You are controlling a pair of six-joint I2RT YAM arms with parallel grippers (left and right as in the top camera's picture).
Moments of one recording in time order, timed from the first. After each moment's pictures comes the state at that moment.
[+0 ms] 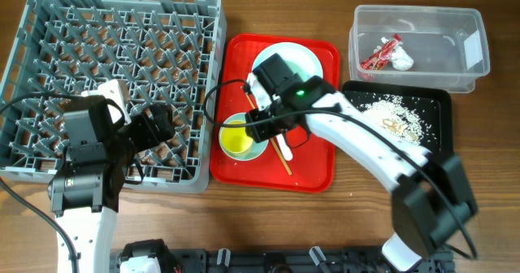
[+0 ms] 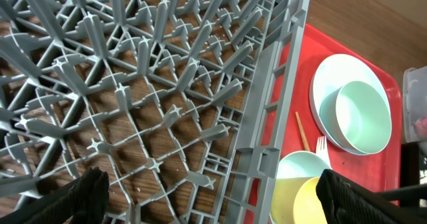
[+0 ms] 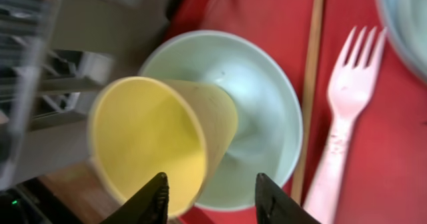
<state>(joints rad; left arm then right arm) 0.11 0.95 0.87 -0.74 0.18 -0.30 0.67 1.82 1.33 -0.77 -0.30 0.27</state>
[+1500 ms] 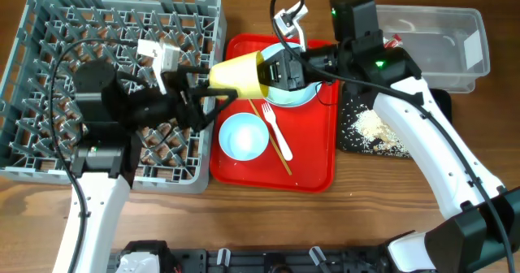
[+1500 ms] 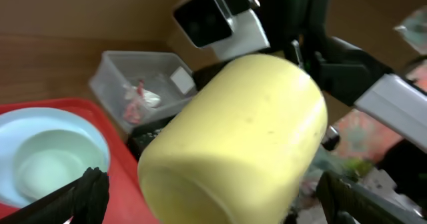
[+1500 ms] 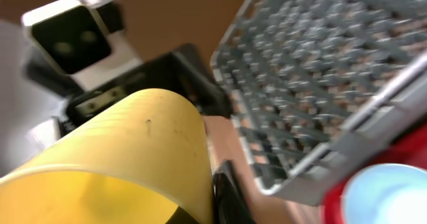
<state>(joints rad) -0.02 1.12 0.87 0.01 1.17 -0.47 0.38 1.62 1.44 -0.51 -1.16 0.42</state>
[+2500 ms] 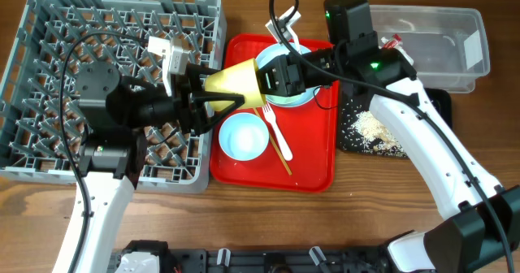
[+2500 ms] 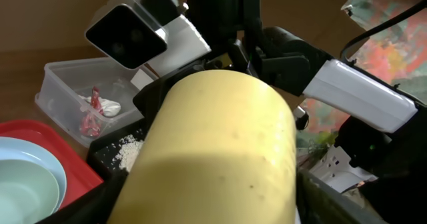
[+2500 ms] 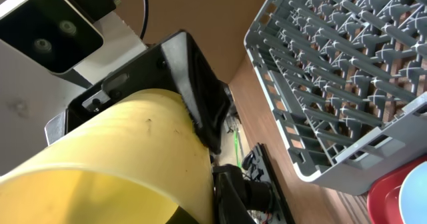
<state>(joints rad) -0.07 1.13 0.87 0.18 1.26 -0.56 0.40 1.62 1.44 -0.52 -1.26 0.47</state>
